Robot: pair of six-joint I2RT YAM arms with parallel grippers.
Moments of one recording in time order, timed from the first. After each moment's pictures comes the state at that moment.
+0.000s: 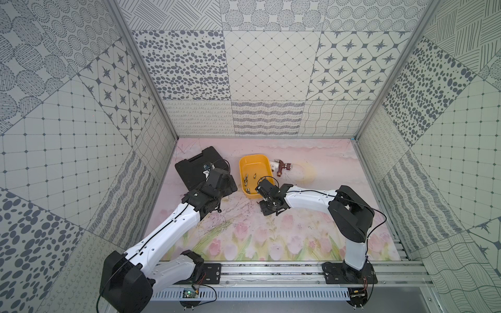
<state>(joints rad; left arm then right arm) -0.44 1.12 0.88 -0.56 -0.38 -0.71 0.92 1.92 1.24 -0.56 0.11 0.46</state>
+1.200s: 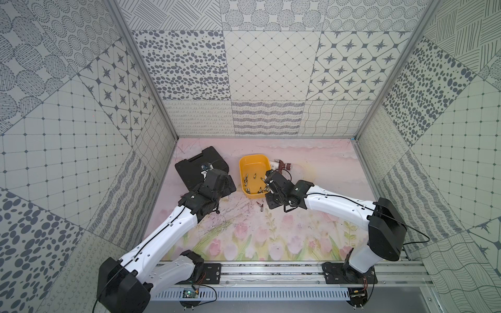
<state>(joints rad) -0.44 1.07 0.88 -0.58 -0.38 -0.71 0.91 1.62 1.21 -0.62 0.17 0.46</state>
